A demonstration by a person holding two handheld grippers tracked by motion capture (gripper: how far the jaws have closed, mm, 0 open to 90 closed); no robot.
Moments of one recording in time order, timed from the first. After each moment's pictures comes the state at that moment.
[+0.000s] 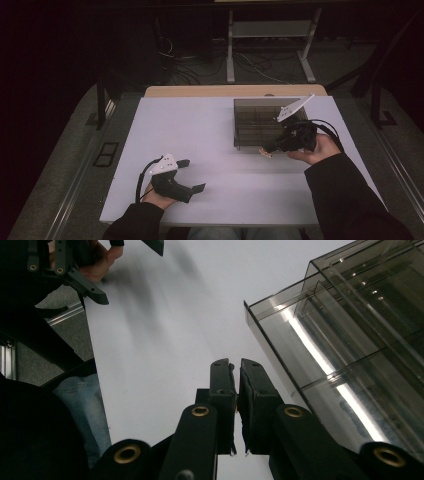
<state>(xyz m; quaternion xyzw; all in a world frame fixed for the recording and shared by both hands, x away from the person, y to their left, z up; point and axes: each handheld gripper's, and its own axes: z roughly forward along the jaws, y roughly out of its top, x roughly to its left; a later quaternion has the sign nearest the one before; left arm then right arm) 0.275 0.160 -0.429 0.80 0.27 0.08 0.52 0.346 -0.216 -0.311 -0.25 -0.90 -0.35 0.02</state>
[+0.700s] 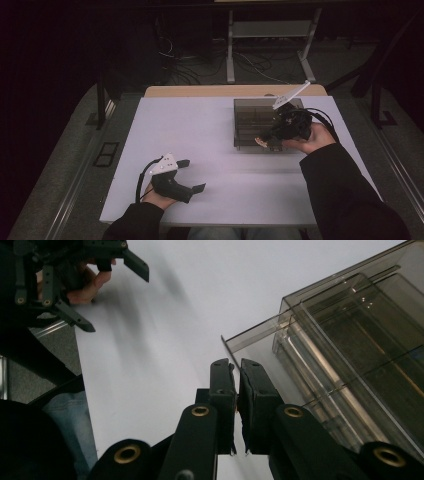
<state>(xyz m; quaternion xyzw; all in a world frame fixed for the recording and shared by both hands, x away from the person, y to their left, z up) 0.275 0.160 -0.429 0.80 0.27 0.08 0.52 0.368 -0.207 -0.297 -0.26 -0.90 -0.35 0.01</state>
